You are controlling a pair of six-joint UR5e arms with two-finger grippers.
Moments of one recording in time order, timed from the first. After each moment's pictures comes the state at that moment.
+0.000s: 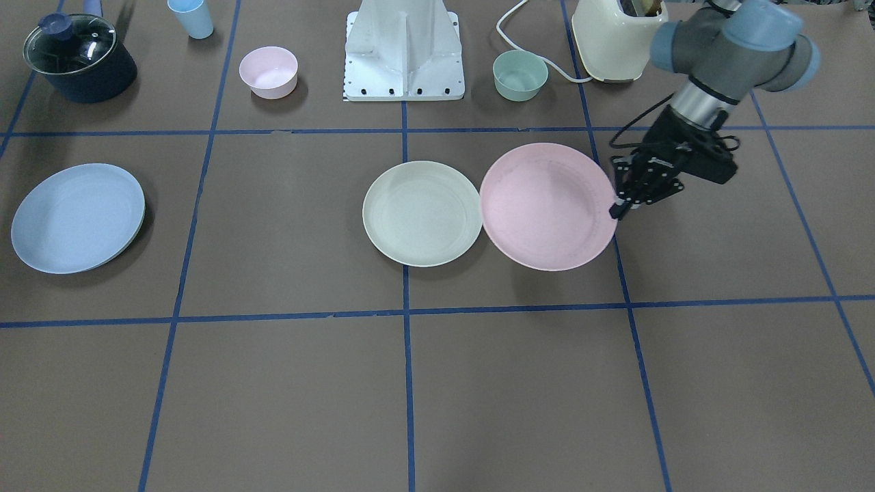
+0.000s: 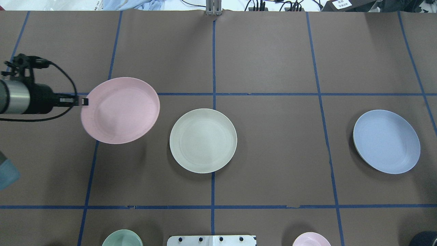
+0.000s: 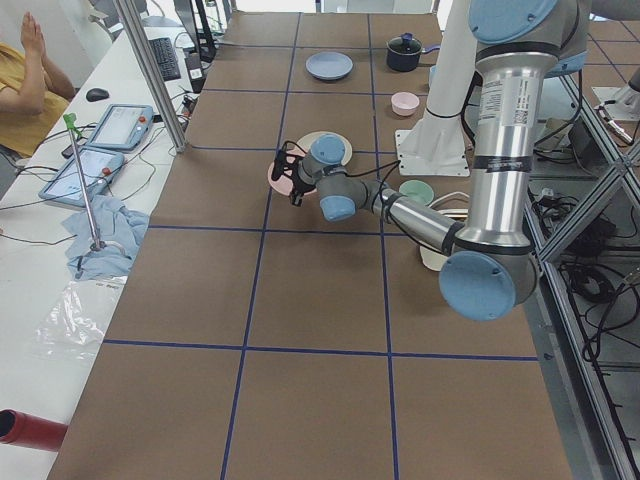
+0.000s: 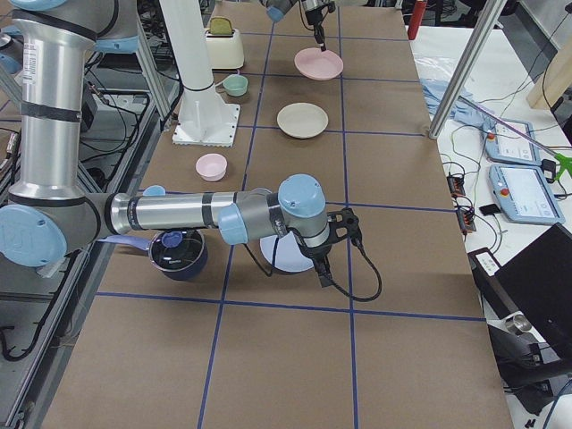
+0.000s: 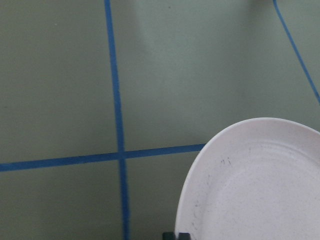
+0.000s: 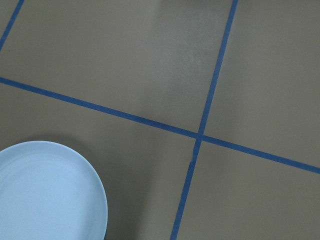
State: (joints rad) left arm -0.72 -1.72 -1.88 -2.28 -1.87 -1.17; right arm 1.58 -1.71 1.81 -1.37 2.35 -0.06
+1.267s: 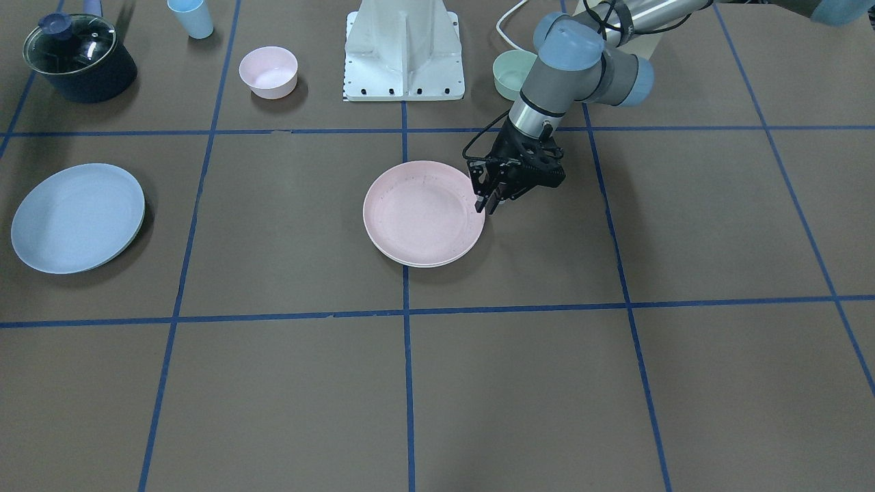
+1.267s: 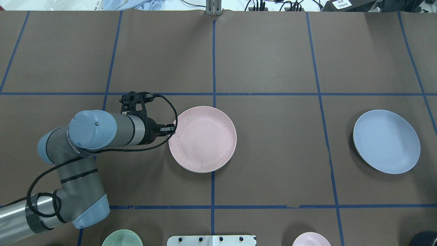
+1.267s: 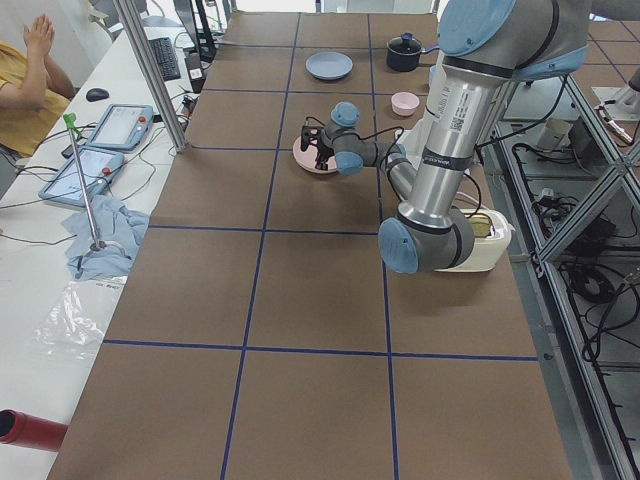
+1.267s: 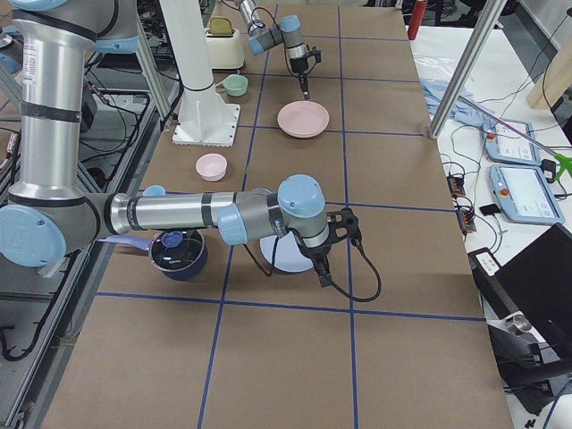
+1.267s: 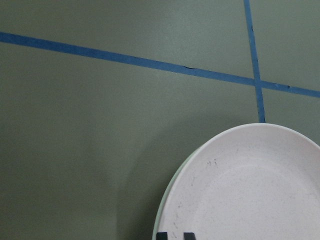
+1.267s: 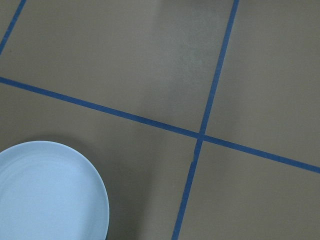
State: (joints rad) left arm -0.48 -1.96 -1.77 -2.14 -1.69 -1.34; right arm 1.58 -1.71 1.81 -1.36 2.36 -0.06
